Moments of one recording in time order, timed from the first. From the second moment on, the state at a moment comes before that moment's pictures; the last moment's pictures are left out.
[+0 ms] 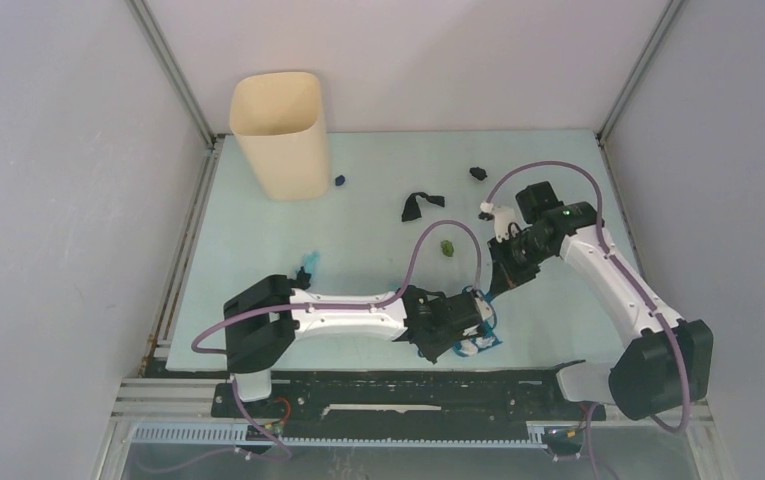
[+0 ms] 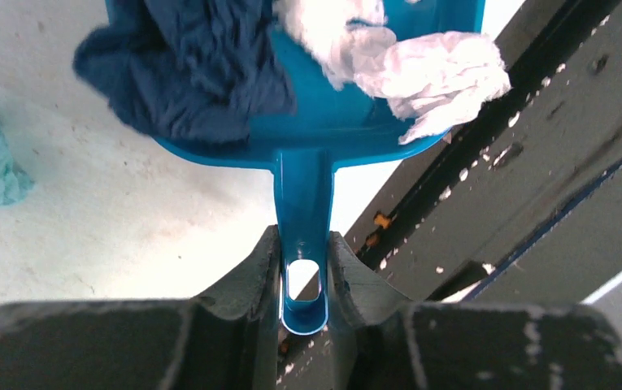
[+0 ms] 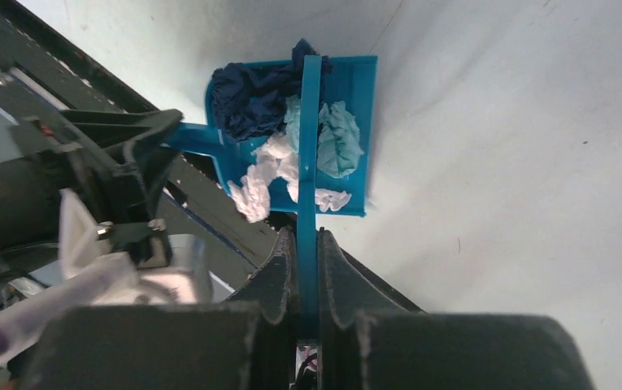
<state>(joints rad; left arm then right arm) -1.33 1.81 1.29 -0.68 -0.10 -0.28 0.27 1.31 1.11 -1.13 -0.43 -0.17</state>
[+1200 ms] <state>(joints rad) -1.25 1.79 1.26 -0.57 -0.28 -0.29 -0.31 1.22 1.22 -1.16 -0.57 -0.18</state>
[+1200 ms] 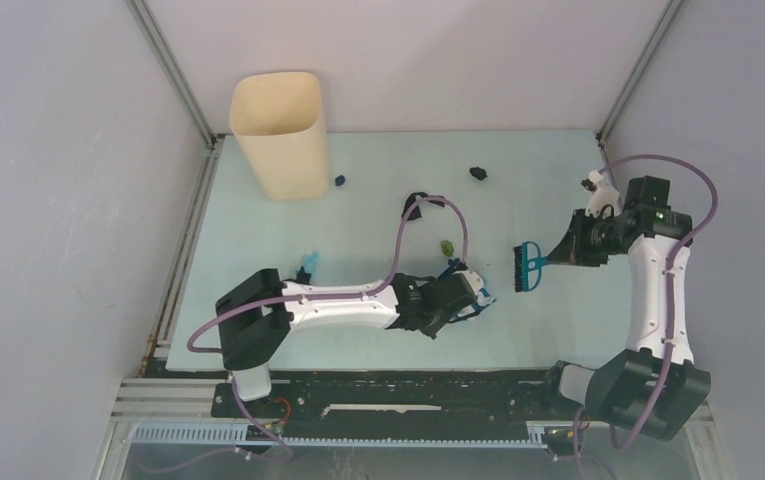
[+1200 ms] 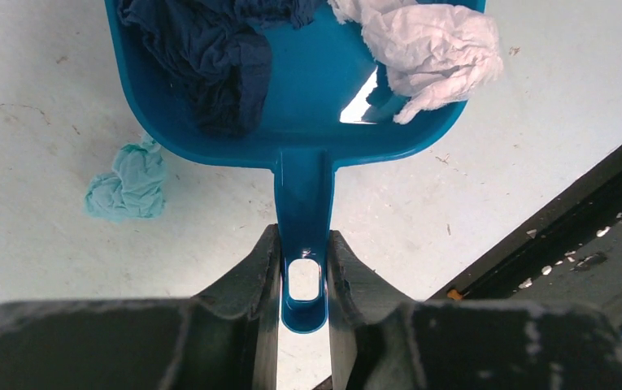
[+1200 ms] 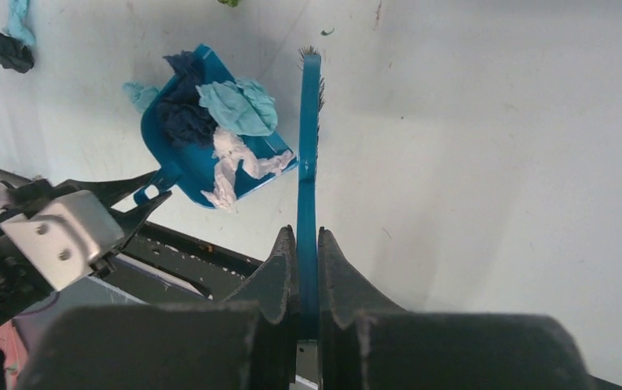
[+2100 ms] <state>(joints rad) -1.10 1.72 1.33 -0.38 -0.29 -0.35 -0.39 1.14 0.97 -0.94 -0.68 -0.12</state>
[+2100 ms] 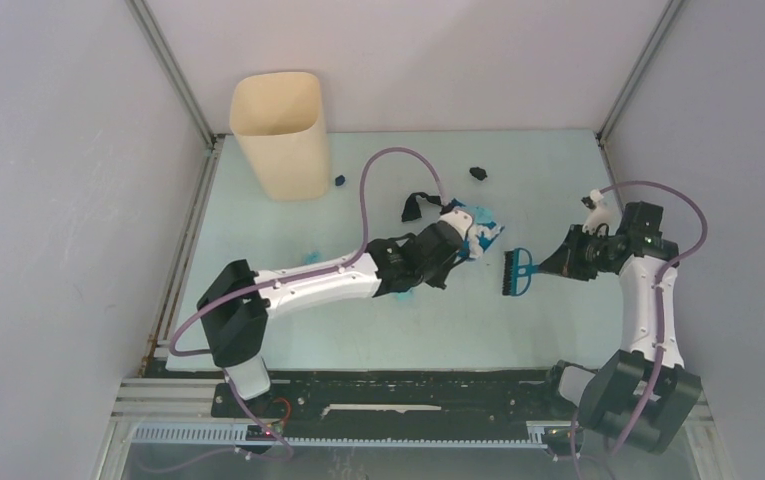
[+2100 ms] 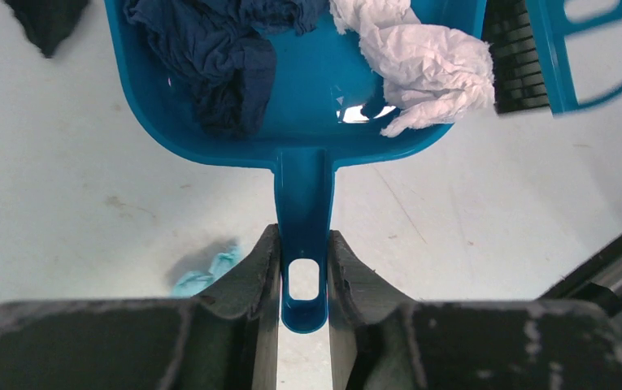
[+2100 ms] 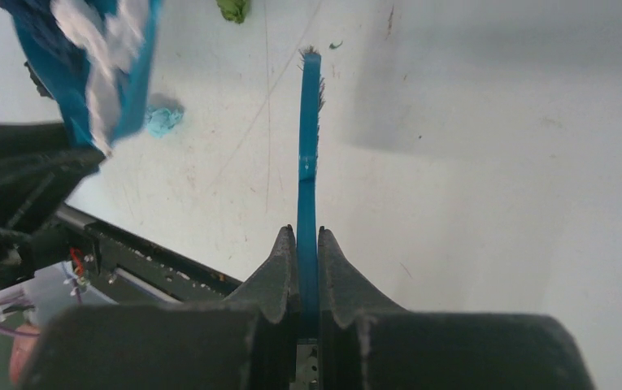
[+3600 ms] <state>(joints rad) -0.43 1.84 2.01 -0.77 -0.13 -0.31 -0.38 1.22 0.94 -0.85 -0.70 -0.14</state>
